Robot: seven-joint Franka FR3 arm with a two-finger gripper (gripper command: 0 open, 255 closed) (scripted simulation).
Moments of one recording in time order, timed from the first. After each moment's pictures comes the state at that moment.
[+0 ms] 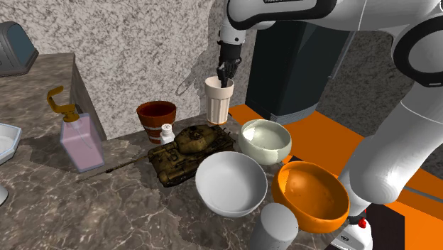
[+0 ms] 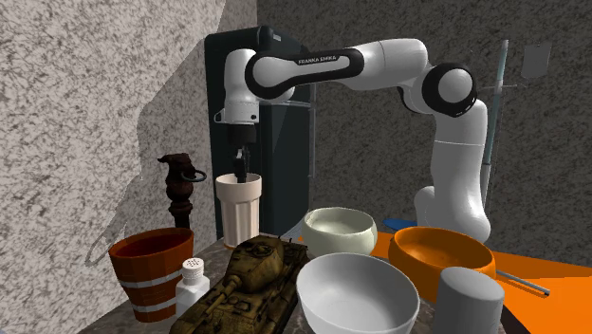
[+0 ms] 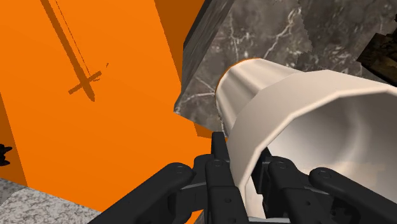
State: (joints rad) arm 0.03 -0.04 0.02 -1.78 0.08 1.75 -0.15
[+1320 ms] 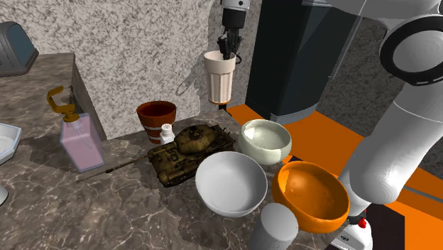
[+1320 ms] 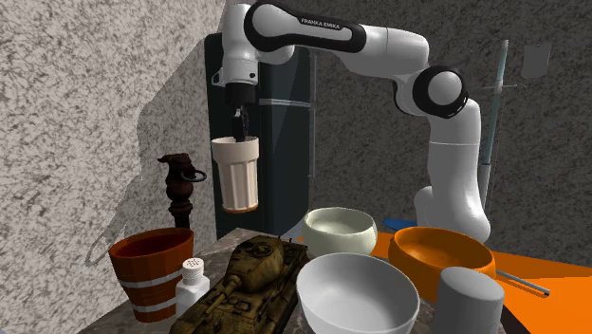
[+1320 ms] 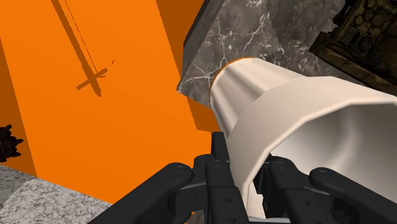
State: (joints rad) arm 0.03 0.02 0.02 -1.44 0.08 1.47 -0.13
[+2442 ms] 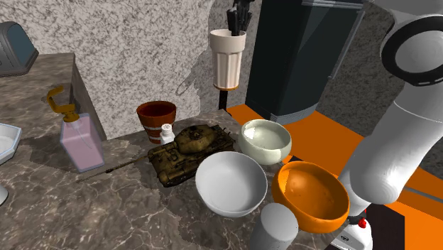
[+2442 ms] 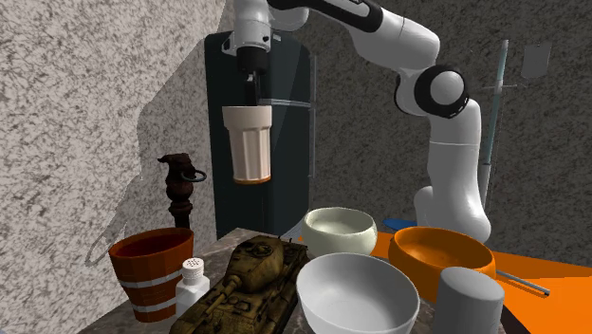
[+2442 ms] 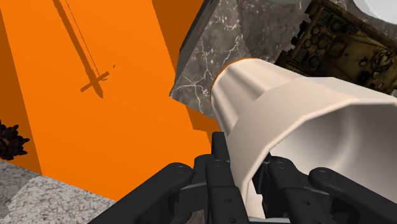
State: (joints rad) arm 0.04 0.01 0.03 -1.23 0.08 1.26 -0.09
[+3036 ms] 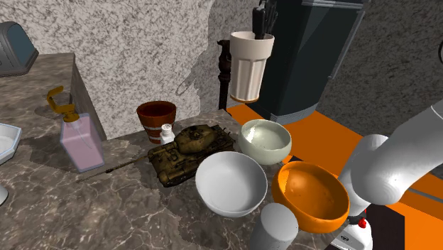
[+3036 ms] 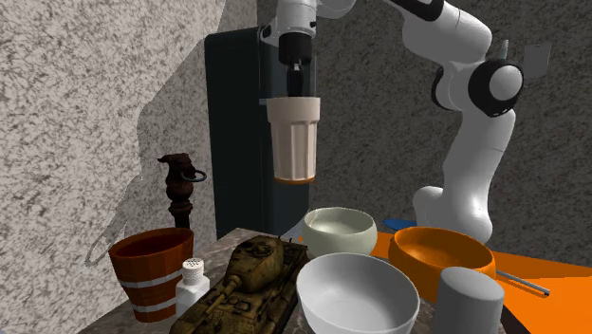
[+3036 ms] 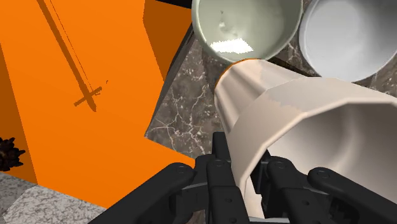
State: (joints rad) arm 0.08 -0.31 0.08 -1.54 0.11 1.26 0.00
